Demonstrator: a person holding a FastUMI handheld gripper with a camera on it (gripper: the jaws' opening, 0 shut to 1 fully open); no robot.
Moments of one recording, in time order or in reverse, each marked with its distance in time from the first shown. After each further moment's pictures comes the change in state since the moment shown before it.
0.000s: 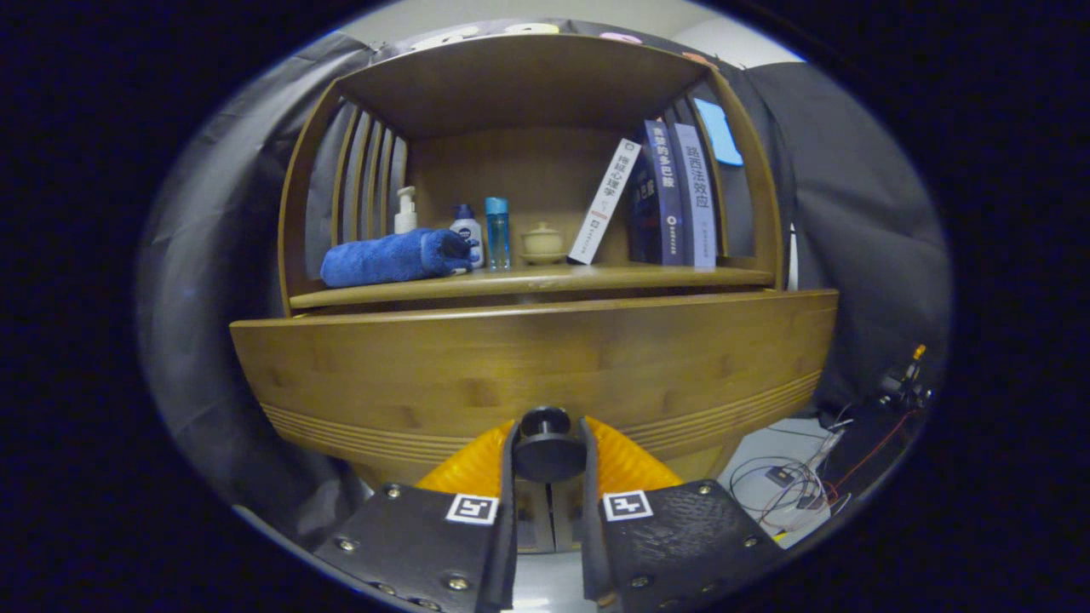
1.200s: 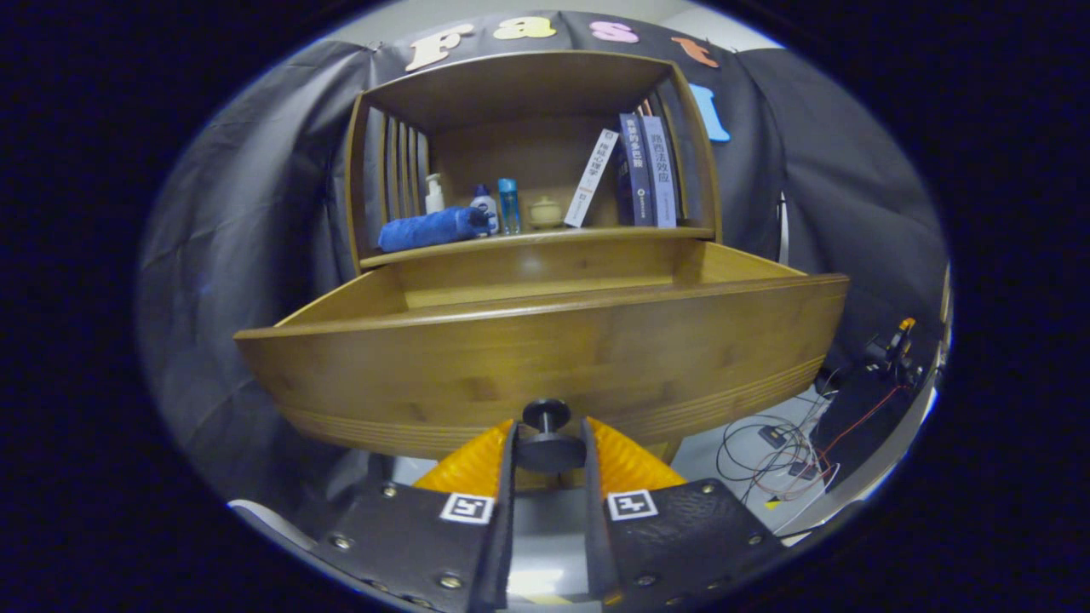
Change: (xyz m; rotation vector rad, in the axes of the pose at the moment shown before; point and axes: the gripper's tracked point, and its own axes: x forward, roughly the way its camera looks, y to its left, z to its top) arm -0.133 -0.027 -0.038 0.018 0.115 0.084
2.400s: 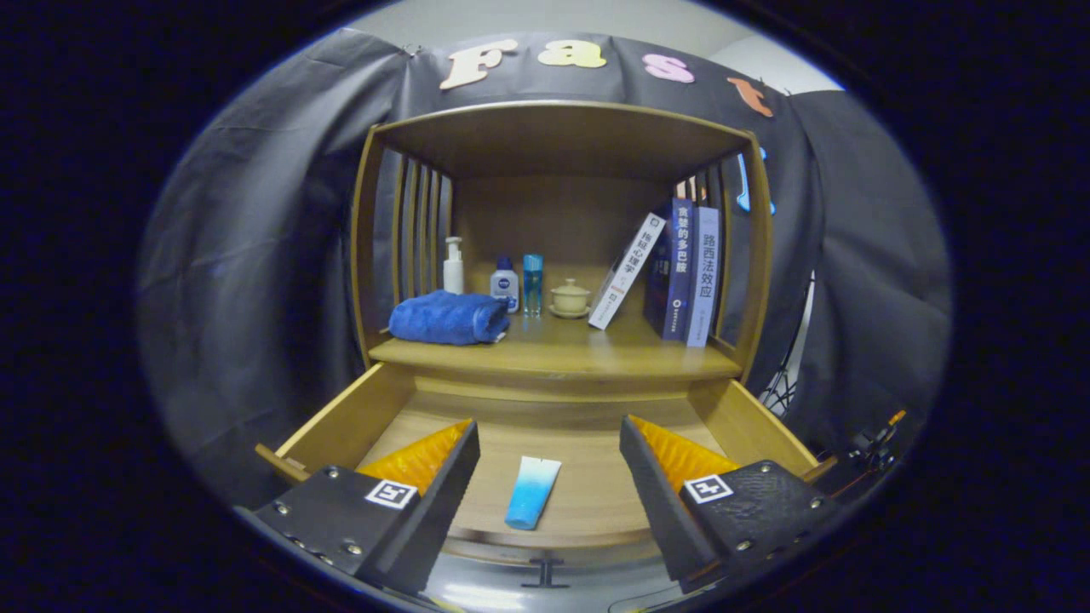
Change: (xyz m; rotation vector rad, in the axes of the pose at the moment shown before) arm 0.048 0.034 0.161 -0.132 -0.077 0.041
